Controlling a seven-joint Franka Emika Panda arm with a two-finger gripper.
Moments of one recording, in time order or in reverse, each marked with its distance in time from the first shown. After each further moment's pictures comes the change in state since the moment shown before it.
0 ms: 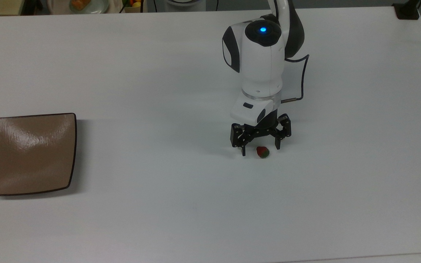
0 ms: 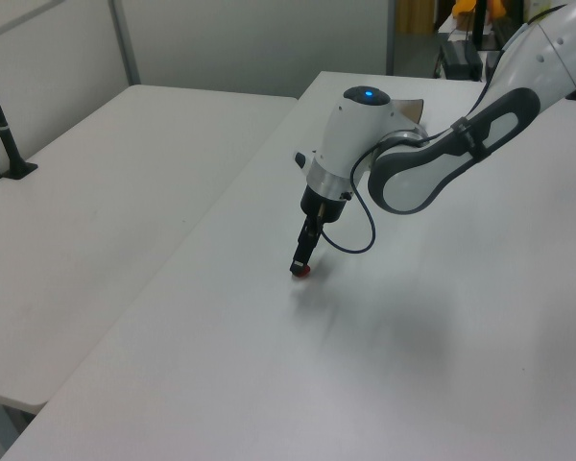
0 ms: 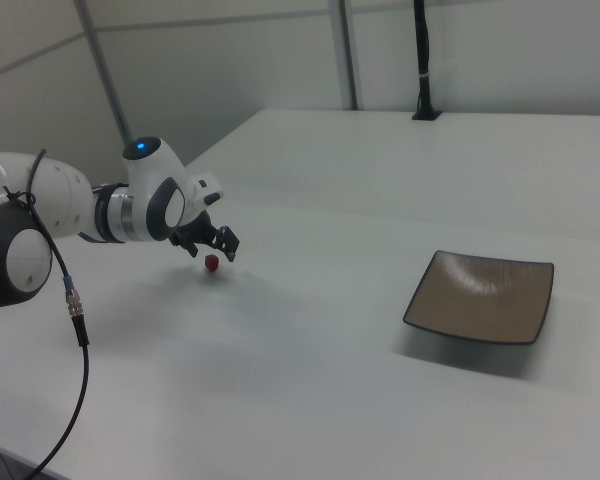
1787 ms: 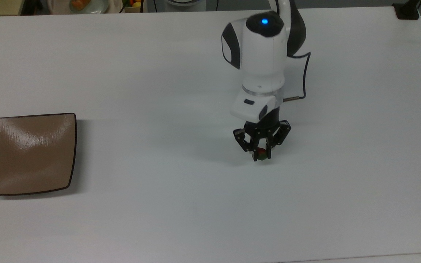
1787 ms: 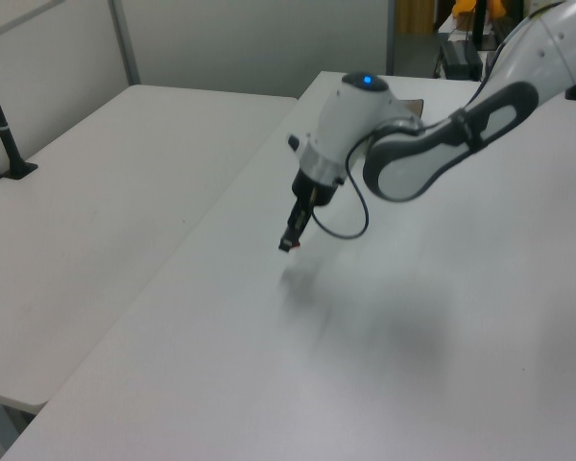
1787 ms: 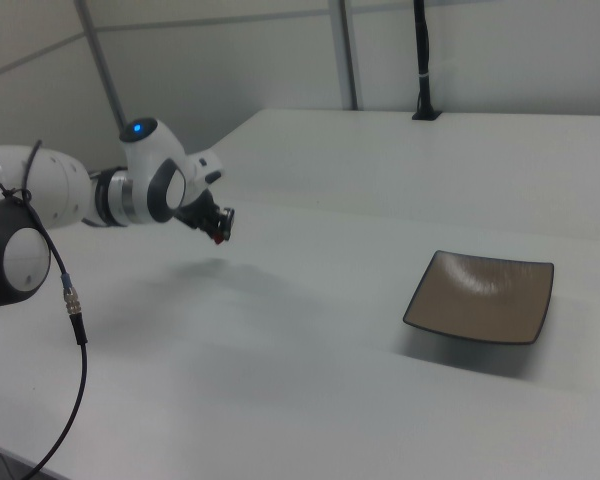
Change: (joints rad) arm -0.014 -0.024 -0.006 0.056 -0.031 -0.007 0.000
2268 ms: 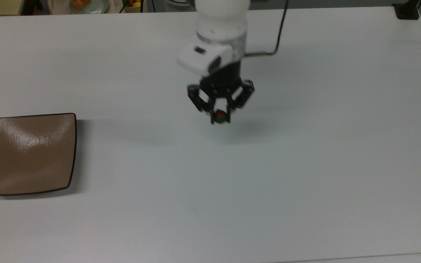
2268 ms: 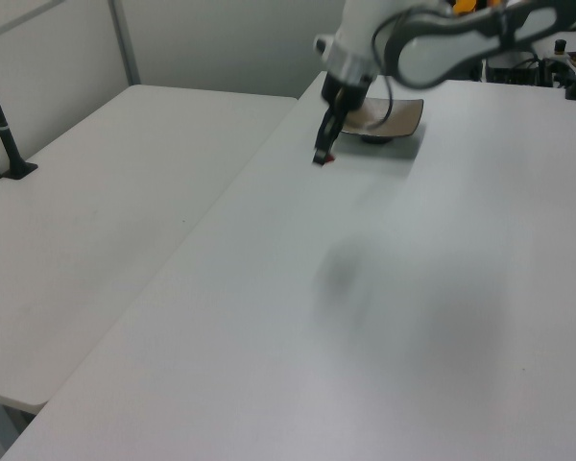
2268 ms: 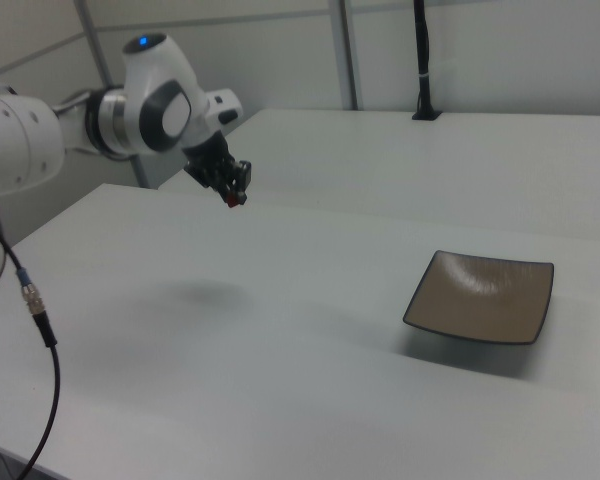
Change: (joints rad) arm -0.121 -0.254 -0.004 -0.001 0.003 -0.377 -0.035
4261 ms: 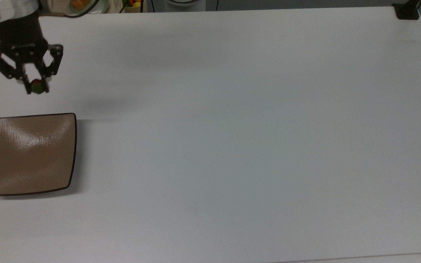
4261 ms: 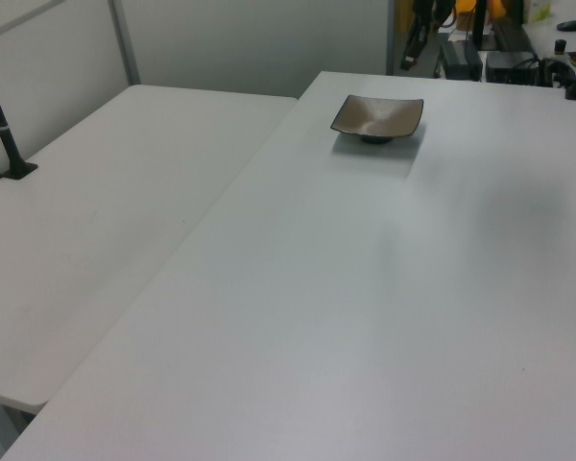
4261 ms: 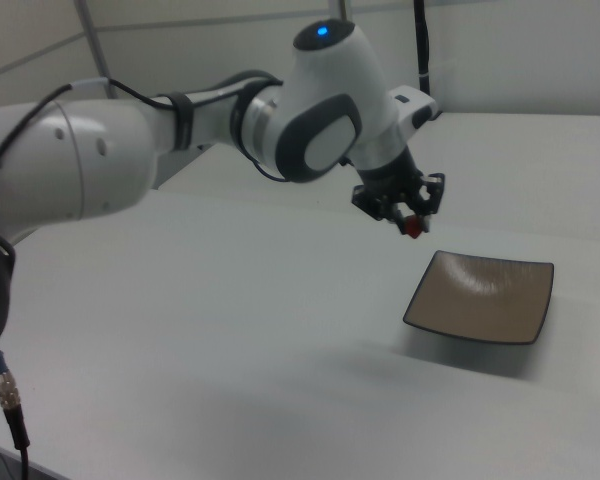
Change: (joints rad) arm -0.534 -0.046 -0.011 -0.026 0.103 0.042 -0.753
